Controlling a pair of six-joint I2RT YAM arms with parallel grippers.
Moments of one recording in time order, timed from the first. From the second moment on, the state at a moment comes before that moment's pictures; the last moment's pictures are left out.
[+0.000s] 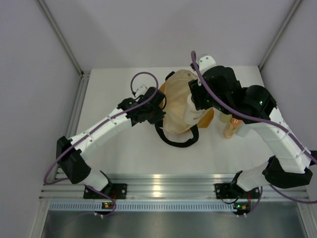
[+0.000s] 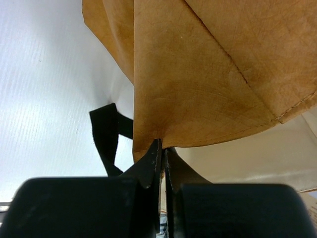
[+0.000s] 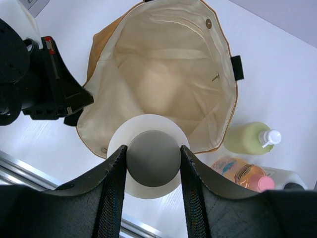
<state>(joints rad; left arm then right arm) -0.79 1.51 1.44 -0.84 -0.27 -1.23 0.93 1.42 2.04 -1.22 0.45 0.16</state>
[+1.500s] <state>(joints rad) -0.79 1.55 1.49 -0.83 -0.27 -1.21 0.93 0.76 0.89 -0.88 0.65 0.38</state>
